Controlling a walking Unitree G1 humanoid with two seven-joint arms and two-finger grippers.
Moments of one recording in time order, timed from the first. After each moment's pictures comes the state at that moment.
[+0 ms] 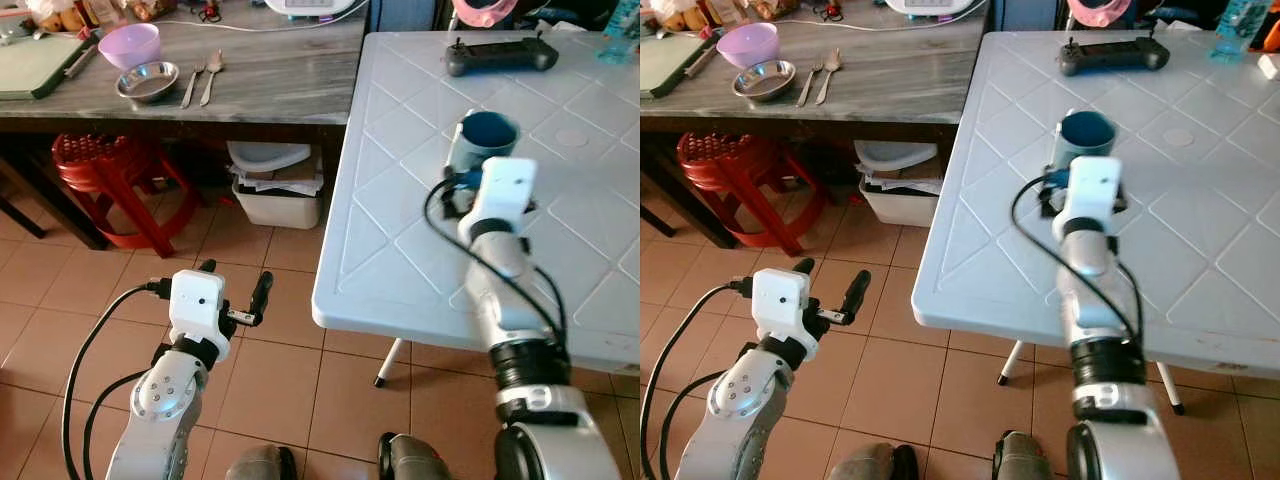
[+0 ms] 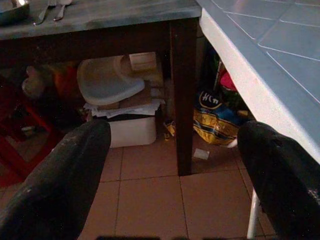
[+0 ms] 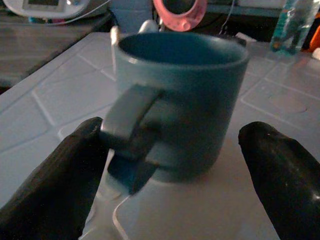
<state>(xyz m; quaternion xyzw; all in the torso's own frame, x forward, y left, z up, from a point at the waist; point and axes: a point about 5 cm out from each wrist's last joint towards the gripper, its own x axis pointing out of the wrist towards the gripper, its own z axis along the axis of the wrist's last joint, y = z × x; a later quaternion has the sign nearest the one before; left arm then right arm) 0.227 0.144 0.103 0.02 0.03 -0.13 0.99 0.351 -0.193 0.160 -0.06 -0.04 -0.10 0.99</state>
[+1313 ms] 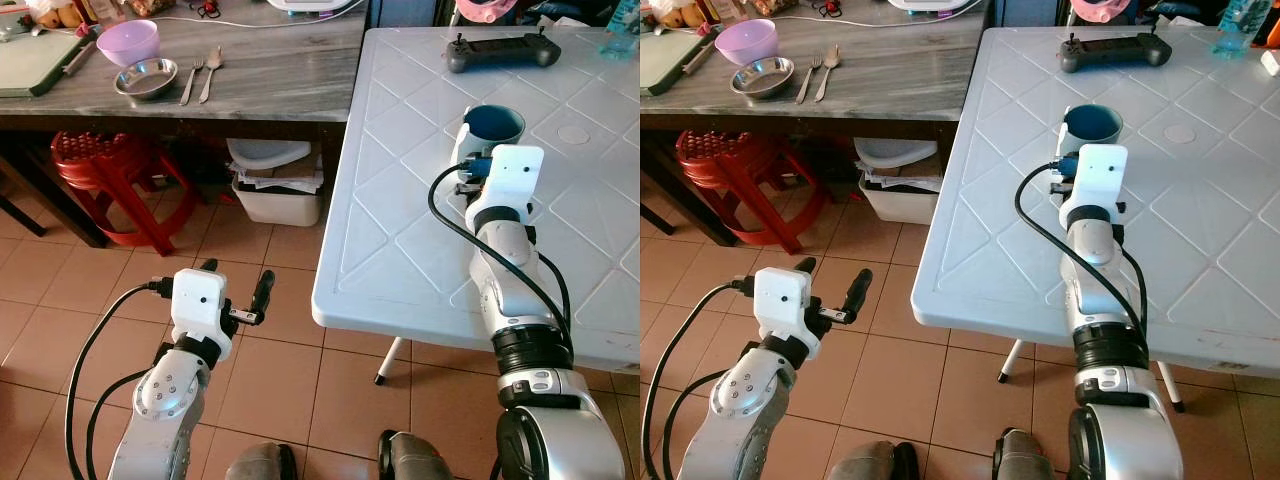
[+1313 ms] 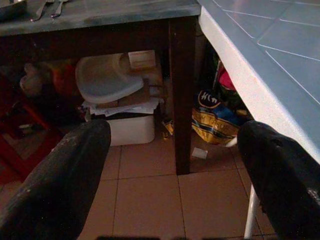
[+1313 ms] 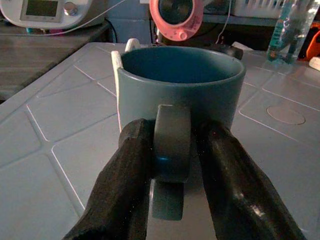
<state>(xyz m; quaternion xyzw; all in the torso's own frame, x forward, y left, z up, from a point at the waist) 0.228 0.142 0.104 0.01 0.03 -0.13 0.99 0.360 -0.194 0.167 -0.06 -0.05 -0.10 0.99</state>
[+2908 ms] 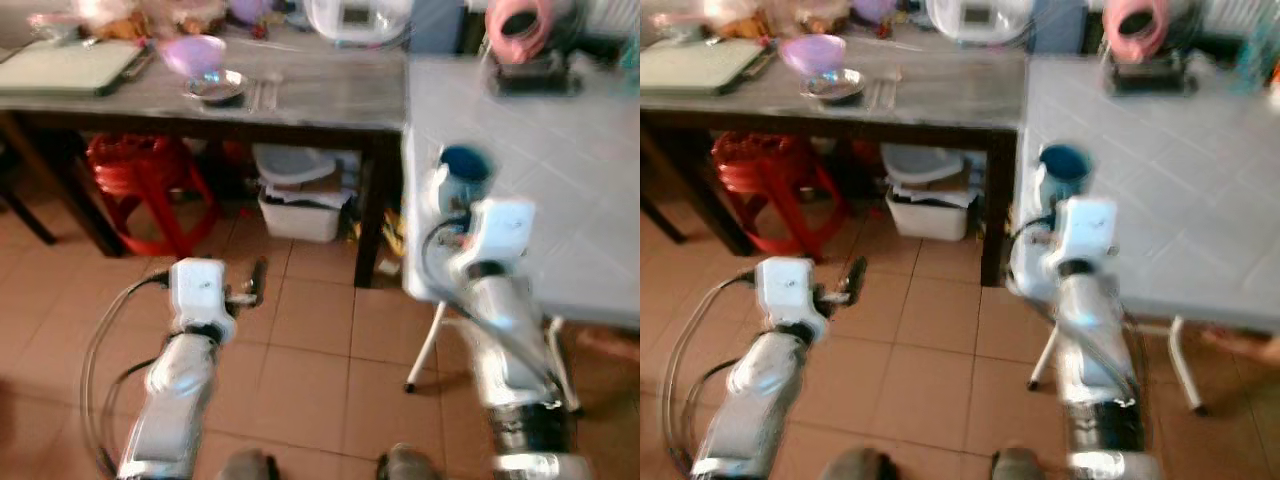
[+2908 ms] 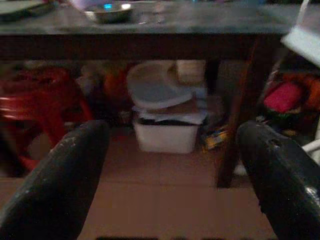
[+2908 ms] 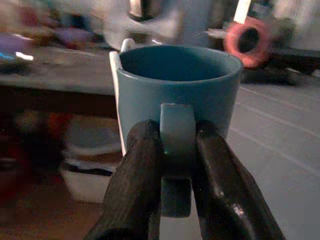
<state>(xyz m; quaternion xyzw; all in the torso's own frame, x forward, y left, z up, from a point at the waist) 0.252 0.150 0.084 0.00 0.04 -0.05 1.00 0.307 -0.160 0.136 -0.03 -0.05 0.00 1.00</state>
